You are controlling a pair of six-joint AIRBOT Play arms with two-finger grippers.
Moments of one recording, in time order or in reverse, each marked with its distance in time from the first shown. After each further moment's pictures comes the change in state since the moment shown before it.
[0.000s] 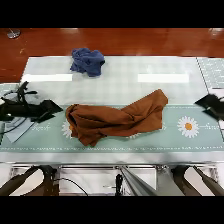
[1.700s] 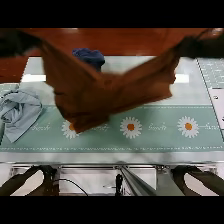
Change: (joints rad) left arm -0.083 0.026 0.748 -0.364 0.017 0.153; right arm 0.593 -0.140 0.751 0.084 -0.071 0.039
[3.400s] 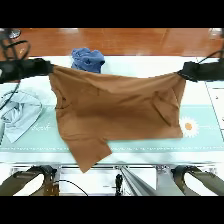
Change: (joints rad) left arm -0.301 -0.038 -0.317 0.753 0.426 -0.305; right arm -0.067 -0.045 -0.316 -0.181 -0.099 0.105
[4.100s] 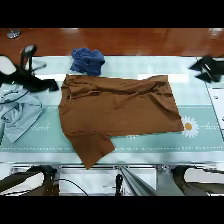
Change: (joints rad) left arm 0.126 -0.160 0.035 0.151 -0.472 -0.057; right arm -0.381 -0.323 0.232 0.196 0.307 -0.138
